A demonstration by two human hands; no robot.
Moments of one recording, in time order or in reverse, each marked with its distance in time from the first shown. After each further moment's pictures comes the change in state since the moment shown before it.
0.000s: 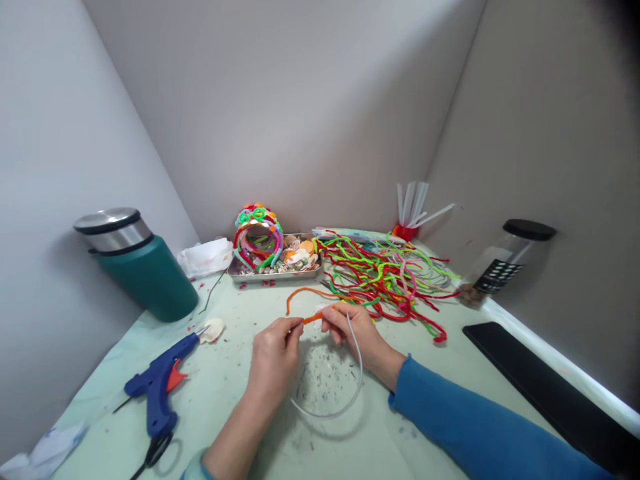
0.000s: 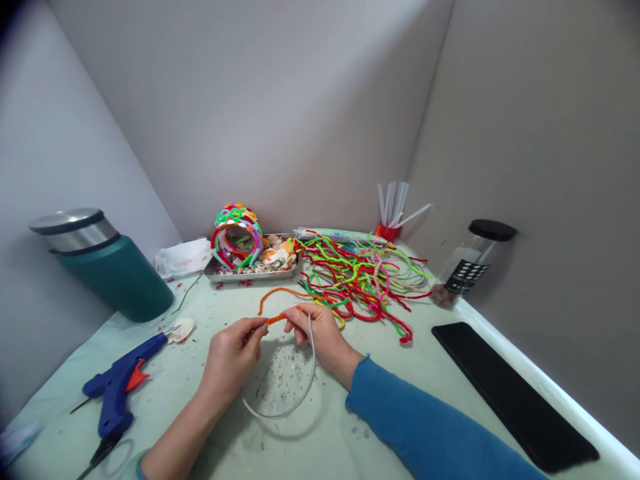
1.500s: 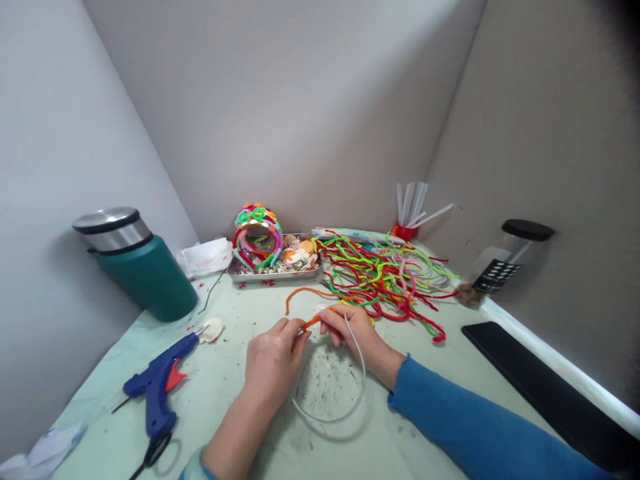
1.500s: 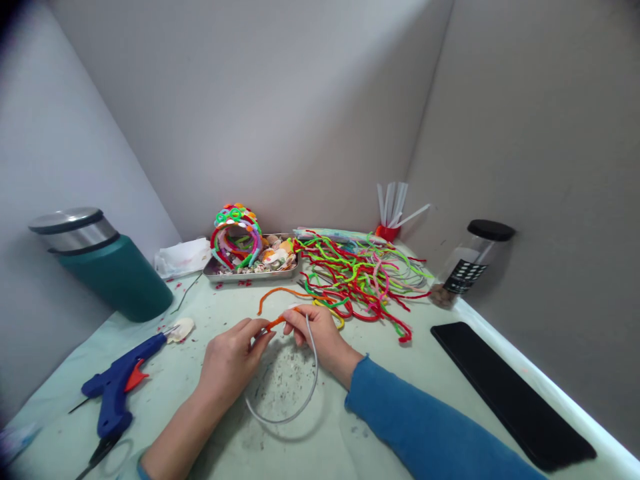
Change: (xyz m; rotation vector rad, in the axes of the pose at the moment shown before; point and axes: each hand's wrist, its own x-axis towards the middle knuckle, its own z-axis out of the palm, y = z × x) left_hand -0.006 0.001 -0.005 0.485 -0.023 0.201; right_hand 0.000 0.002 0.001 -0.041 0.000 0.020
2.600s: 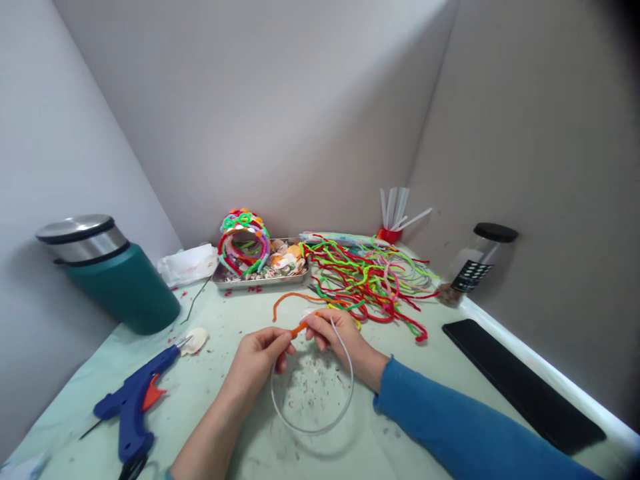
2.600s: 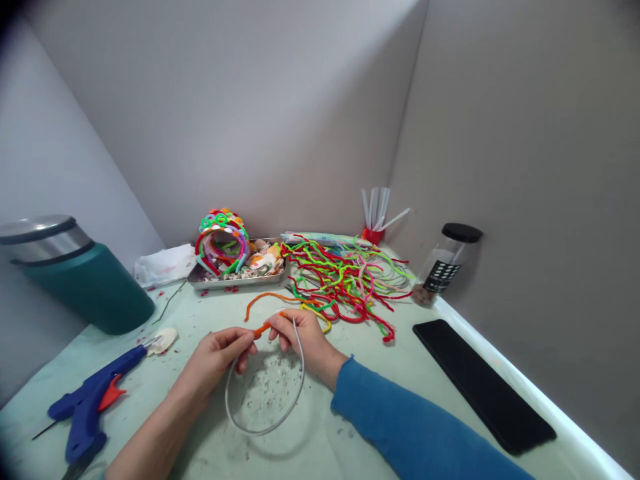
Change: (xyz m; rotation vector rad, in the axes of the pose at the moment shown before) left_hand 0.013 0.001 -0.007 -1.135 -0.349 -0.544; right_hand -0.002 -0.011 0.001 0.015 -0.023 -0.036
